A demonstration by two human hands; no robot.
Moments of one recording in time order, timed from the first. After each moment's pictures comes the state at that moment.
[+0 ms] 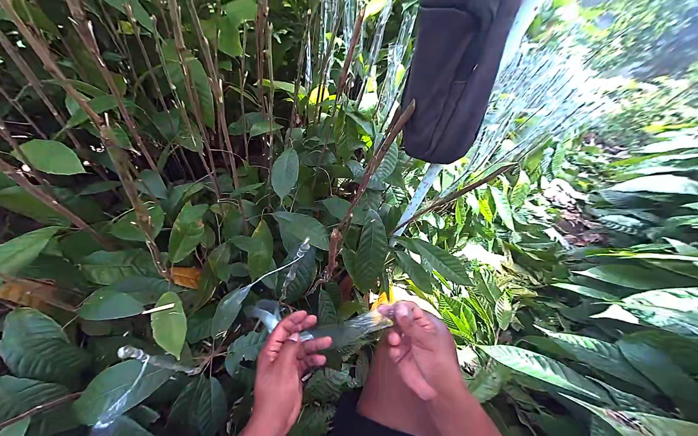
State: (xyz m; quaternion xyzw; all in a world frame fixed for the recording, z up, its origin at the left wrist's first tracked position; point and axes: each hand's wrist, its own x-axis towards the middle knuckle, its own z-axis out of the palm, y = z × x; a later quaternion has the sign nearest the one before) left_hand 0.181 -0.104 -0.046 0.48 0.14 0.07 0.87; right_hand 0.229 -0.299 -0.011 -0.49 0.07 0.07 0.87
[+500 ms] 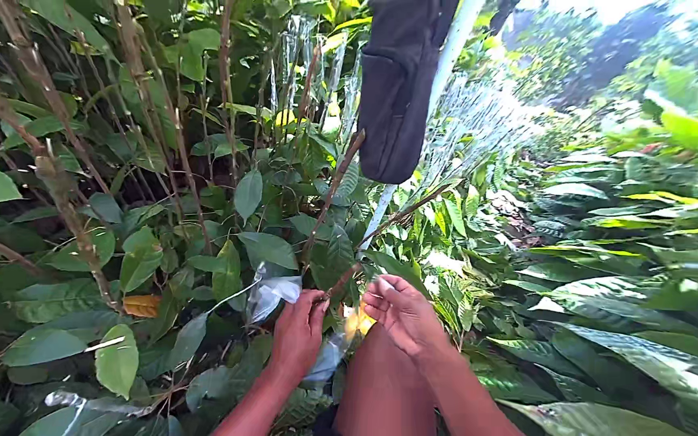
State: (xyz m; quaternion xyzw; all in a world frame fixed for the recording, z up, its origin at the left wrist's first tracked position) left_hand 0.264 -0.143 -0.043 0.84 -0.09 0.28 0.46; right_hand 0.284 -0.332 0.028 -0.52 0.09 0.06 0.85
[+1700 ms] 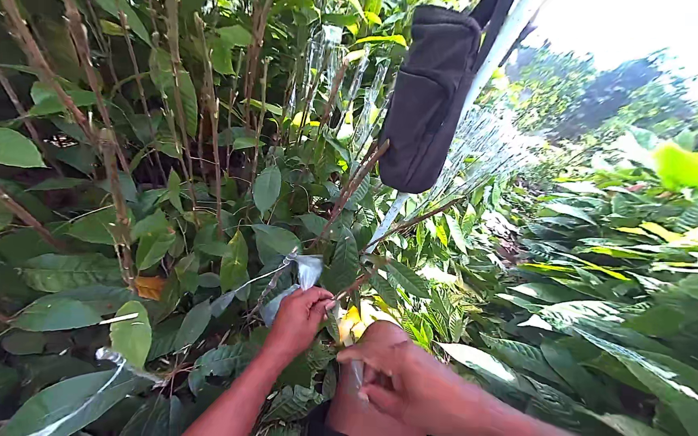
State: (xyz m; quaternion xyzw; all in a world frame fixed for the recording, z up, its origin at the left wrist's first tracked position) left_hand 0.271 -0.113 -0.033 0.82 -0.13 0.09 0.55; right_hand 0.222 -0.328 0.073 -0.87 -0.38 0.18 0.27
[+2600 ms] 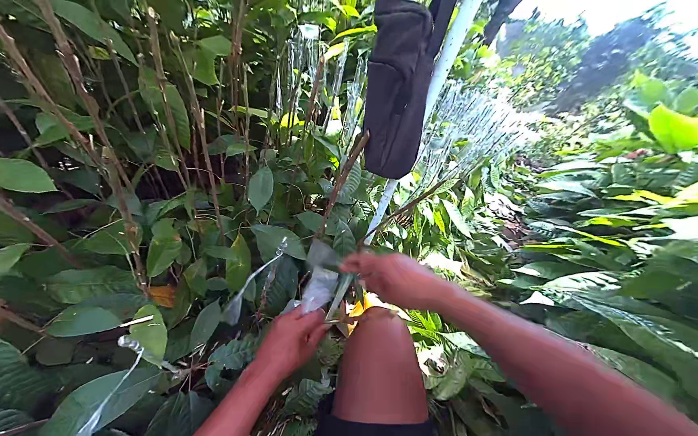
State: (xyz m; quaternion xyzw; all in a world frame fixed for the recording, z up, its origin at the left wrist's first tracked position) left_hand 0.239 -0.100 -0.051 0.87 -0.23 0.21 0.39; right_hand 0.307 -0.321 0.102 -0.92 -0.35 0.13 0.12
